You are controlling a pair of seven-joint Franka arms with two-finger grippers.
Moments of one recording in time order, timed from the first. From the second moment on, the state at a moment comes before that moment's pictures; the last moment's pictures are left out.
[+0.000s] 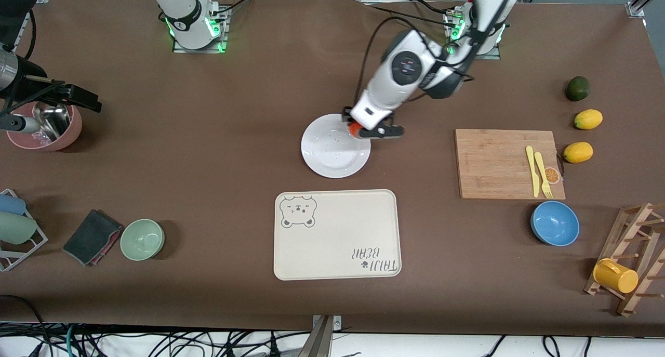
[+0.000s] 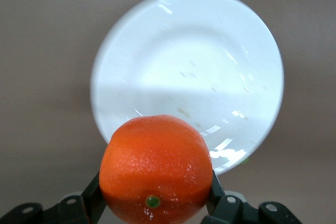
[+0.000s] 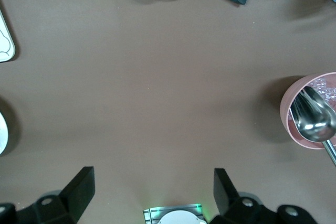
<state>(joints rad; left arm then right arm) -0.56 0.40 -0.26 -1.97 -0.26 2.38 -0.80 0.03 0.06 -0.04 -1.59 -0.01 1.48 0.12</state>
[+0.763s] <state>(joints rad) -0.67 0.63 -0.15 -1.76 -0.26 2.45 -0.90 0.03 0.06 -0.04 -1.59 -0.01 1.48 0.12</state>
